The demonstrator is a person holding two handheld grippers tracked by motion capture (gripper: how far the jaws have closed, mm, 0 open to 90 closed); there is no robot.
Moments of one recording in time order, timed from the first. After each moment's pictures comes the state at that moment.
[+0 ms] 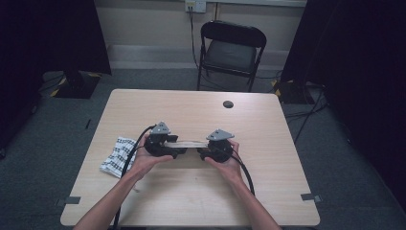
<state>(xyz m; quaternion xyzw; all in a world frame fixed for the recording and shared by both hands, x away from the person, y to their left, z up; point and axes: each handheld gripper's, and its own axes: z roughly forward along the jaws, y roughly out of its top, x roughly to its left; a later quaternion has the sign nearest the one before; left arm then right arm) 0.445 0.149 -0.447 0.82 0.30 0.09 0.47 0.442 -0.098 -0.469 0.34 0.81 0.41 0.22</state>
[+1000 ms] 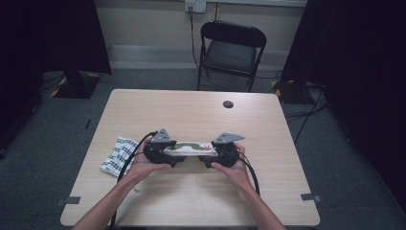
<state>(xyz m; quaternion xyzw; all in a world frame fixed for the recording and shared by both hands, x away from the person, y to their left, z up) 0.427 0.149 -0.452 0.85 0.26 0.11 0.44 0.426 -0.120 -0.463 0.32 0.82 0.45 0.14</state>
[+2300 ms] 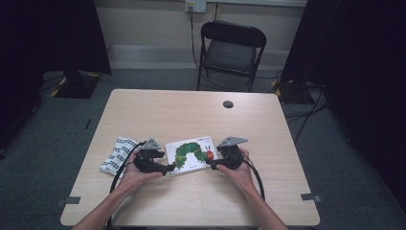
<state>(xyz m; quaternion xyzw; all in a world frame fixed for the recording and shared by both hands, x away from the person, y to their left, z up) 0.410 0.176 -0.484 0.84 0.35 0.08 0.41 0.433 -0.138 -0.491 0.36 0.82 0.42 0.13</state>
